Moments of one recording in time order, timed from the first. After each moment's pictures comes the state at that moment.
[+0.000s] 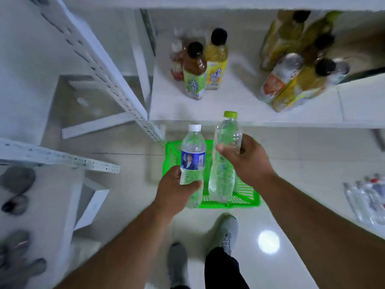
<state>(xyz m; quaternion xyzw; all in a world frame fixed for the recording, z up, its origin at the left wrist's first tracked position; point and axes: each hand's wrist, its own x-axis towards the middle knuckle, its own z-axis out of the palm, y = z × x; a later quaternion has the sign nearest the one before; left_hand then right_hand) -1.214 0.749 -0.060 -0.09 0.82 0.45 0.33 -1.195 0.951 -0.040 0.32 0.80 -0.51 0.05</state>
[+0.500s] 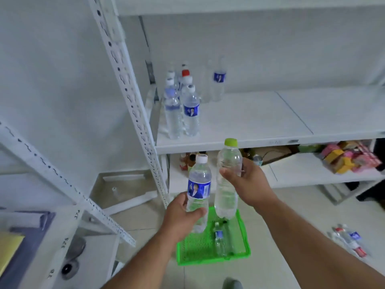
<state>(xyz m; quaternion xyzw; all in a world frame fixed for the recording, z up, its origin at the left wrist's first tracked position) -1.136 0.687 0.275 0.10 0.80 0.55 0.24 -1.087 0.890 0.331 0.25 0.81 -0.51 -0.14</state>
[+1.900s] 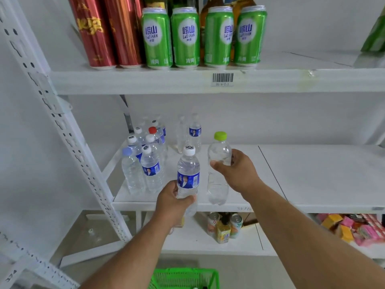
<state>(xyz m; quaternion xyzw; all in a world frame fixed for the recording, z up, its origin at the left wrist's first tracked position) -1.227 0.927 0.386 0.06 0.80 0.59 0.10 -1.193 1.117 0.451 0.18 0.80 -0.55 -0.16</state>
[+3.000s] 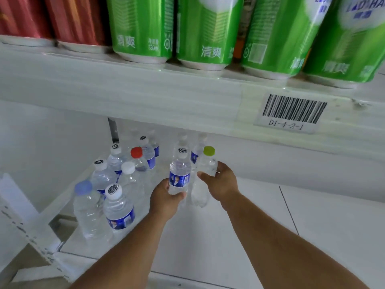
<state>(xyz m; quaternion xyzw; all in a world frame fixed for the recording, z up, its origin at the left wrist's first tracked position) -1.472 1.024 0.321 -0.02 0.83 0.56 0.03 -1.453 1.185 0.376 0.19 0.82 -0.52 -0.12</state>
